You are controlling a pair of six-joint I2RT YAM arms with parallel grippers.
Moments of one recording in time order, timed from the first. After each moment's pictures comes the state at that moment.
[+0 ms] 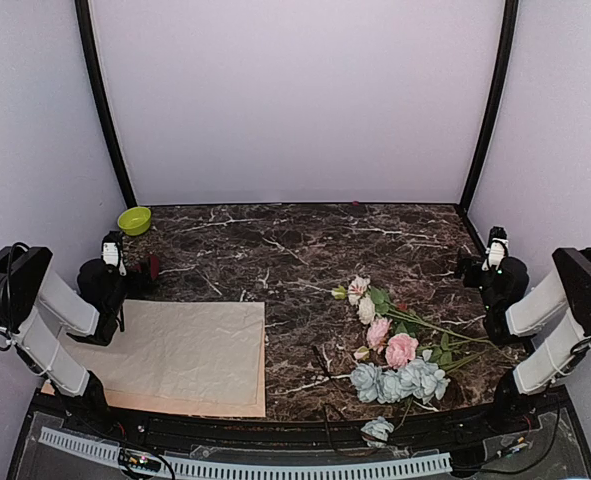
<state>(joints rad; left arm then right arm) 0.00 1.57 0.24 1.16 -0.11 0.04 -0.01 1.53 0.22 1.20 0.13 0.04</state>
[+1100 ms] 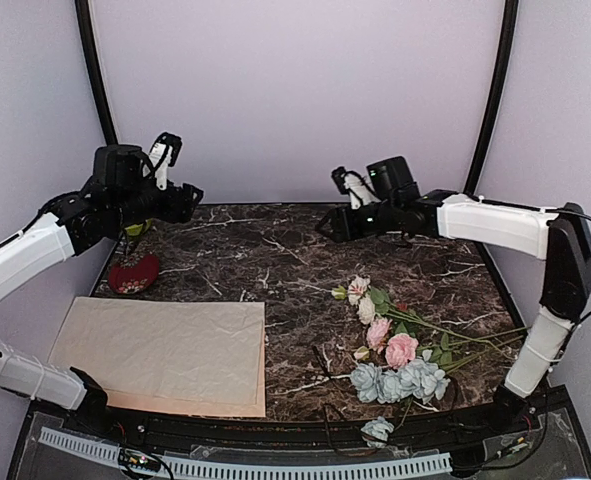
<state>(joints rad) -0.50 1.21 1.15 -0.25 -0.18 -0.01 0.59 1.68 1.32 -0.19 -0.20 0.19</state>
